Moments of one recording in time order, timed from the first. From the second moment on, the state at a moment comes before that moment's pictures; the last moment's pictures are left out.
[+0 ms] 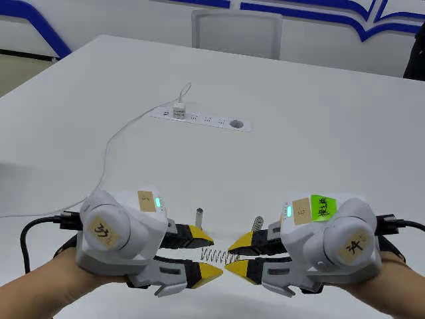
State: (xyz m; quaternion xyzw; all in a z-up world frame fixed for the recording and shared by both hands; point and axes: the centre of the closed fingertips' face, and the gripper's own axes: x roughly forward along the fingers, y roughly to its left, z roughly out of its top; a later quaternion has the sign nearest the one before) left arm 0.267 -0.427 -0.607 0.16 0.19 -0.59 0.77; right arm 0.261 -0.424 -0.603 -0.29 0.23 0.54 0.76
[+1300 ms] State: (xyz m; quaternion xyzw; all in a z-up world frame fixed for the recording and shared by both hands) left arm 0.264 -0.424 -0.607 0.22 0.16 -0.60 0.75; right arm 0.270 -0.425 -0.603 -0.29 0.23 0.54 0.75
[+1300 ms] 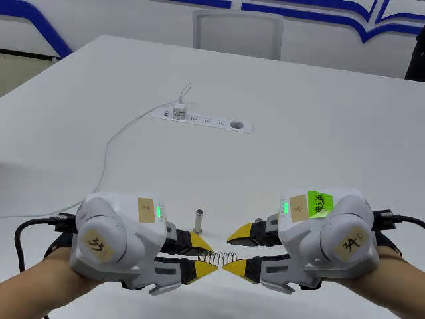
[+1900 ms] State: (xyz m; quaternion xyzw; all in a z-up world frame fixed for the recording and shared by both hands) left arm 0.263 -0.421 -0.604 0.23 0.15 -0.60 0.75; right arm 0.264 -0.423 -0.603 -0.26 0.23 0.56 0.75
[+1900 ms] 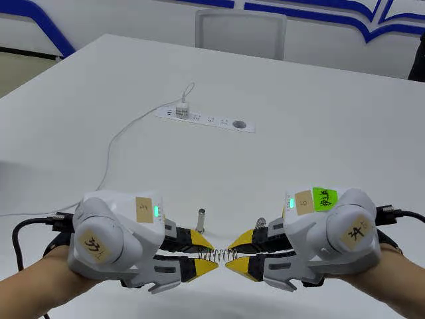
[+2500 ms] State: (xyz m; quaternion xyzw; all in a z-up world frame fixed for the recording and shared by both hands) left arm 0.268 -0.420 -0.611 0.25 0.15 -0.59 0.75; right arm 0.260 -0.405 -0.576 -0.21 0.20 0.59 0.75
